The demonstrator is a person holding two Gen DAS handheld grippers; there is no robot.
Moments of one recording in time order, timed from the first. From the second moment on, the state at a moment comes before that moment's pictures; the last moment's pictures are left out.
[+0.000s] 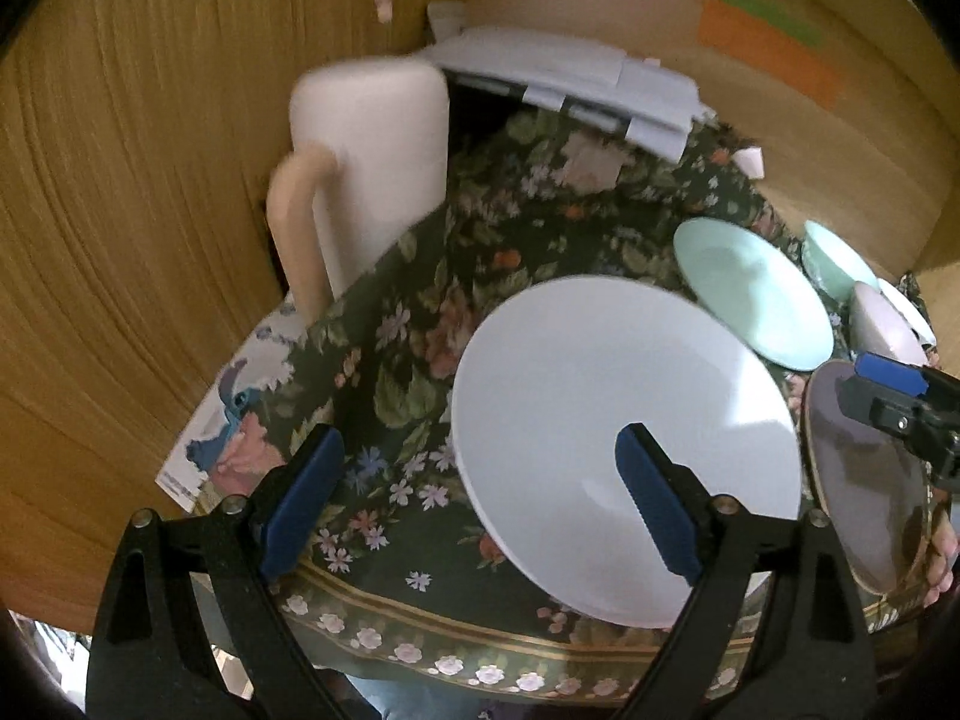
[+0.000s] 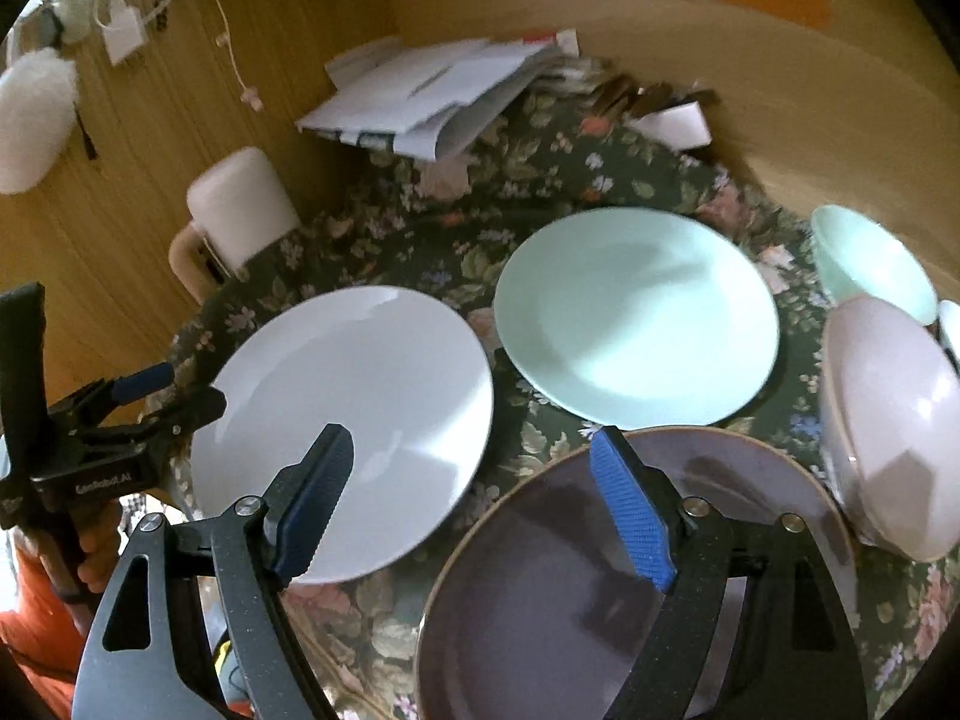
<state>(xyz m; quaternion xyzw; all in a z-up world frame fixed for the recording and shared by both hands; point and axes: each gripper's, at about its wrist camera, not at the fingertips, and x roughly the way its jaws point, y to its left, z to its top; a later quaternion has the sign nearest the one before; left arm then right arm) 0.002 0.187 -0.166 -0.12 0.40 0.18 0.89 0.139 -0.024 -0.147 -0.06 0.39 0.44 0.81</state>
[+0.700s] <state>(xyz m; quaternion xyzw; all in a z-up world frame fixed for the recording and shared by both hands) 0.008 0.200 -0.193 -0.18 0.44 0.13 0.87 0.167 0.025 -0.183 -0.10 0.47 0.45 0.75</state>
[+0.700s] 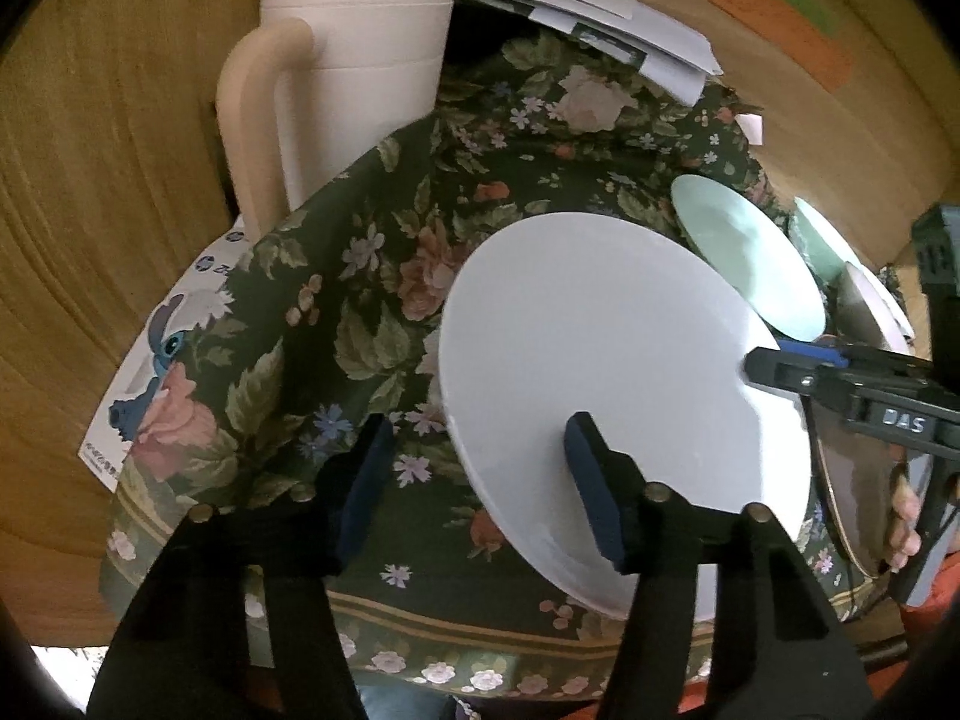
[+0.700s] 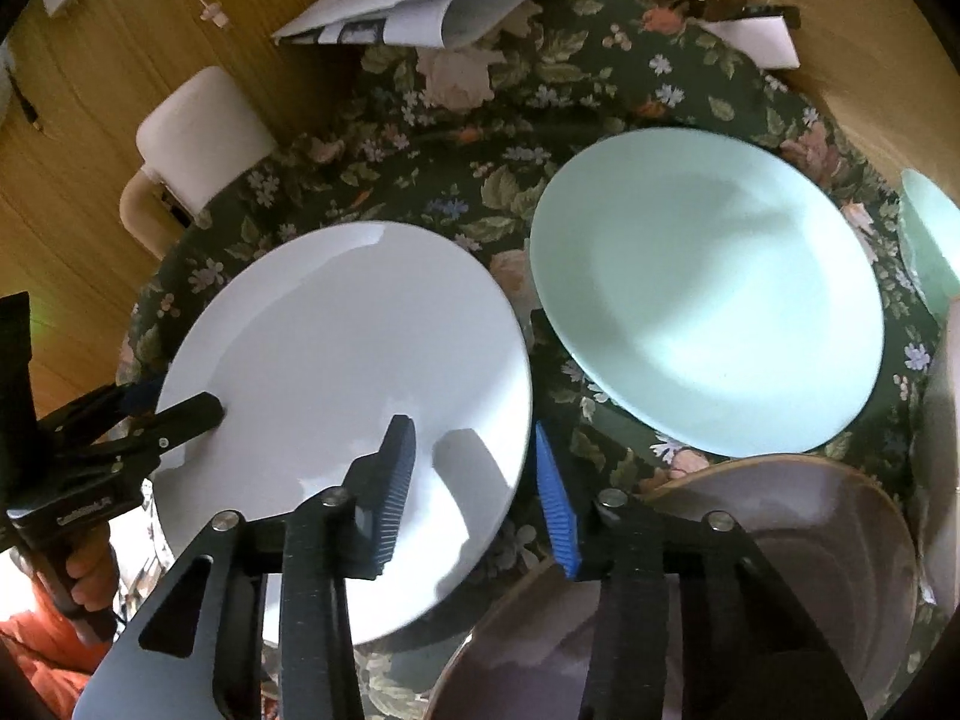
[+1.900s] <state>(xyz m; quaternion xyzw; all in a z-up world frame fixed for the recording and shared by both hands) 0.014 0.174 -0.159 -0.17 0.41 0.10 0.89 0.155 -0.013 -0.151 -0.06 0.41 0.44 0.80</state>
